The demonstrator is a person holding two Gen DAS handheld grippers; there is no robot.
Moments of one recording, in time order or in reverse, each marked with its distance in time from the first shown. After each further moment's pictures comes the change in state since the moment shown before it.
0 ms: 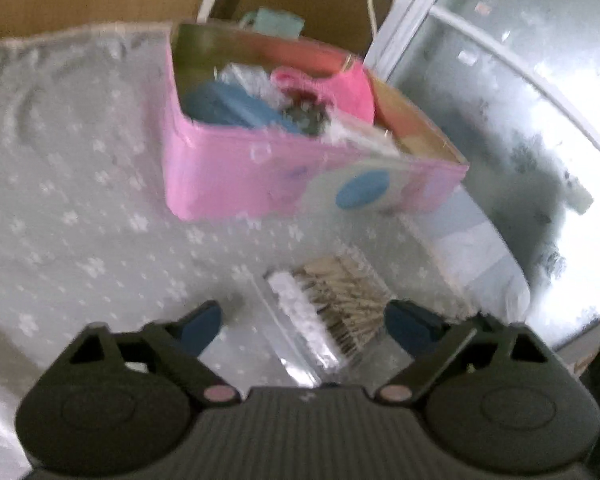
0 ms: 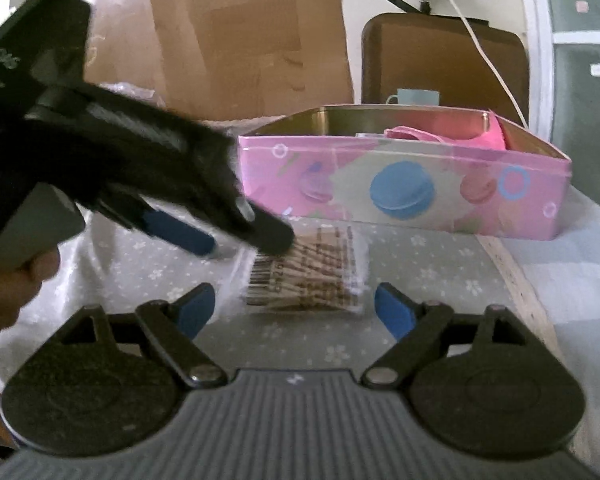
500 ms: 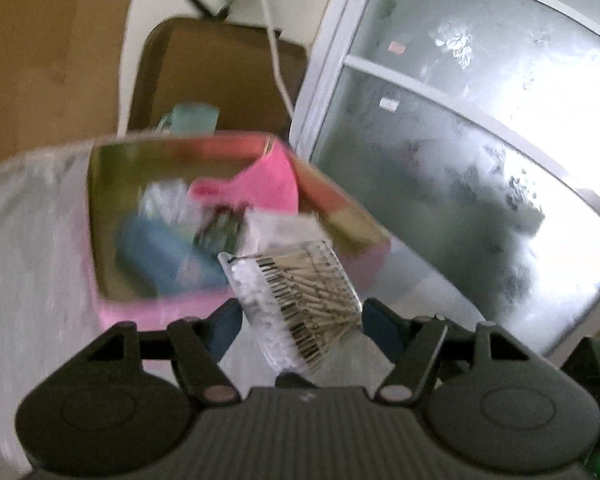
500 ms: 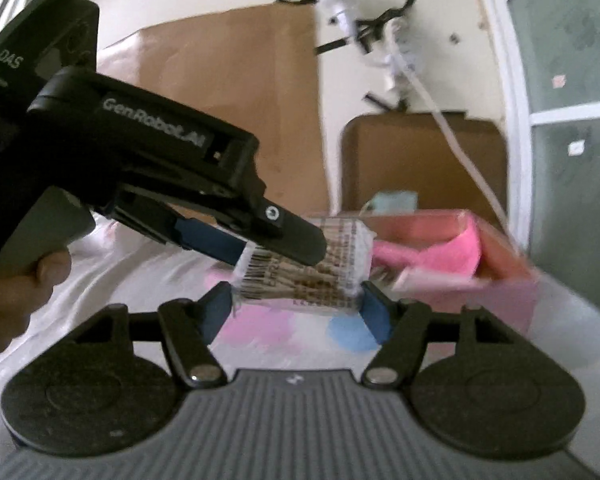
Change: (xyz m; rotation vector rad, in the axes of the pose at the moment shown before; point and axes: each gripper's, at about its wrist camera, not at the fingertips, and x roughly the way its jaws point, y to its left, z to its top) left arm -0.032 -0.068 0.063 0.227 -0.179 -0.062; right arm -0.027 -0.034 0.046 0.017 -0.301 -0.043
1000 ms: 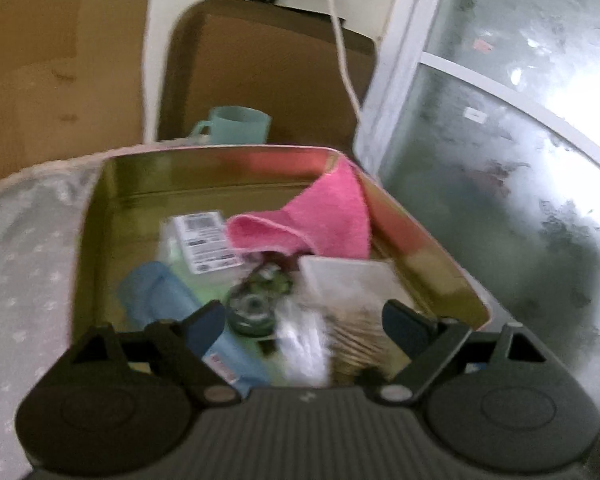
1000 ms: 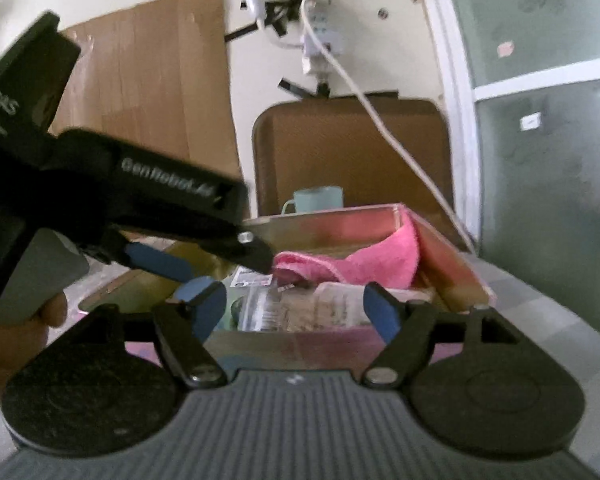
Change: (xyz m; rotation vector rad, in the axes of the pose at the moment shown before) left arm 0.084 0.015 0.039 -0.067 0.004 0.202; right arm 0.043 -0.050 0.002 0.076 0.009 -0.161
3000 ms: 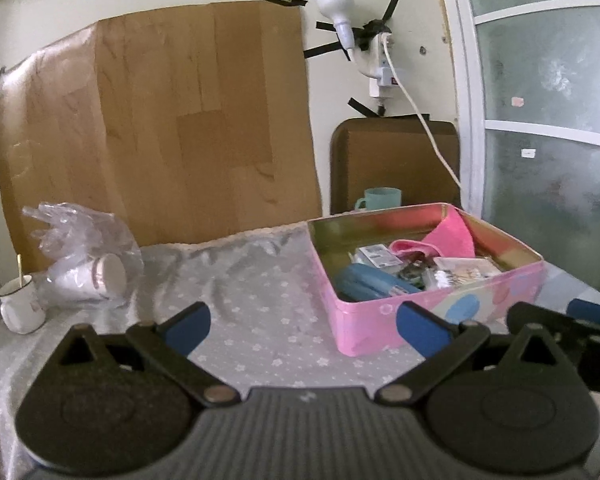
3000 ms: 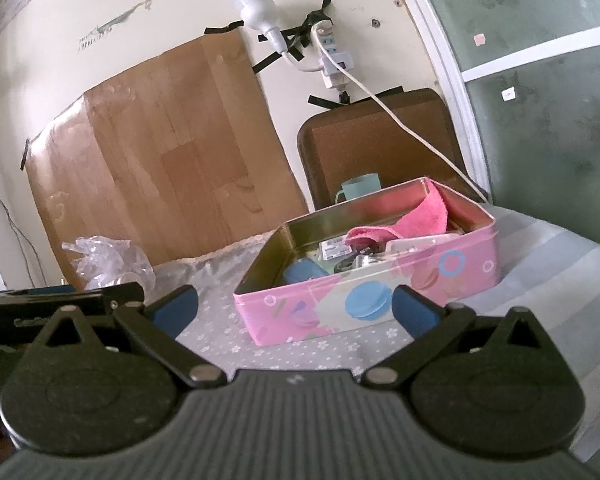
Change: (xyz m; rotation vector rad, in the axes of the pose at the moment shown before) left arm -0.201 0.006 -0.122 0.113 -0.309 0.409; right arm -0.101 0.063 0.004 0.207 0.027 0.060
